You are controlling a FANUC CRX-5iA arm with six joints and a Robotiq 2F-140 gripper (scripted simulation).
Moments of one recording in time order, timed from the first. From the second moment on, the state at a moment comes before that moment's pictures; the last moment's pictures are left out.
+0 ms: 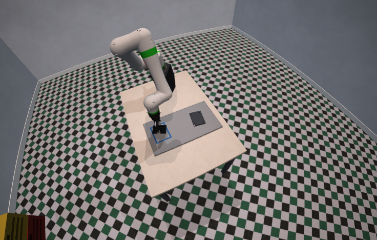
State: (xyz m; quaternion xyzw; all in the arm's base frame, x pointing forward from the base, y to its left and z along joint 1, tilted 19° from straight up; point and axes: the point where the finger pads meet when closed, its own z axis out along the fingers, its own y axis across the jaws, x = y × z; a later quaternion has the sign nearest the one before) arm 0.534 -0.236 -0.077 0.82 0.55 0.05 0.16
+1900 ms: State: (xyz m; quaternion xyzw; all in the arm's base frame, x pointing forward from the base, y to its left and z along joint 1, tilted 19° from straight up) arm 0.542 -0.243 -0.108 0.82 0.55 0.05 0.16
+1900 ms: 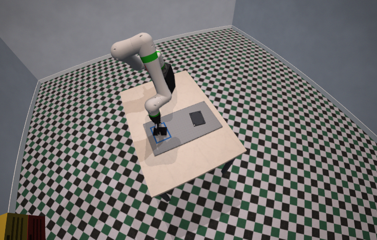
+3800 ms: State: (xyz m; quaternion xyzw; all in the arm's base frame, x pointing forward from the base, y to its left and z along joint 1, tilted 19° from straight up) arm 0.546 -0.246 -0.123 0.82 0.55 0.05 0.16
